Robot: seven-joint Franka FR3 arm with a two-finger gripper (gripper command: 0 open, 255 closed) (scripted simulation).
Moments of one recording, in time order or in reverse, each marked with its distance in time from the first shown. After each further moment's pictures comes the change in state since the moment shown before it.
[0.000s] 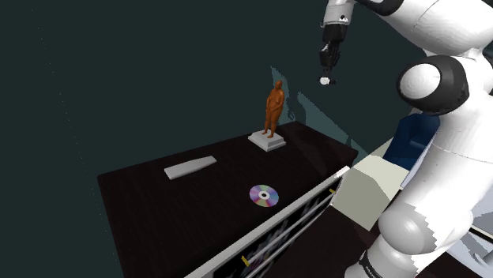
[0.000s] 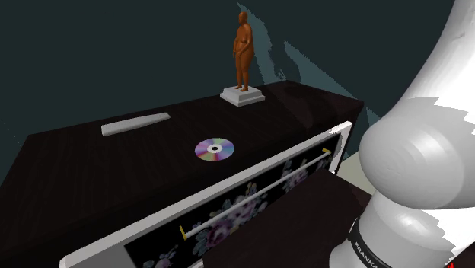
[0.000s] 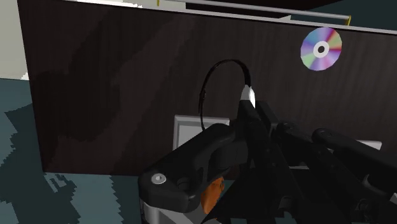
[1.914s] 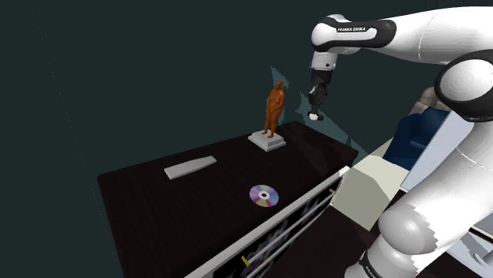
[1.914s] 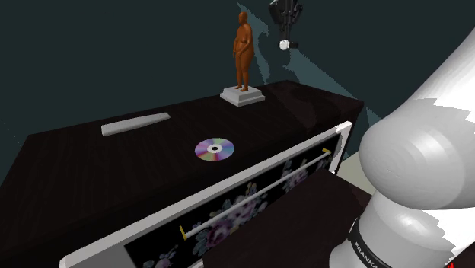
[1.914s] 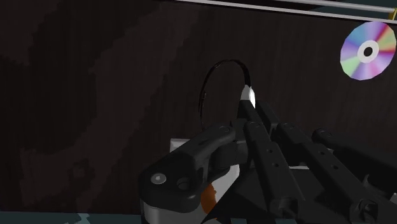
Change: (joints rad) arm 0.002 -0.207 0.002 -0.675 -0.004 0.468 0.010
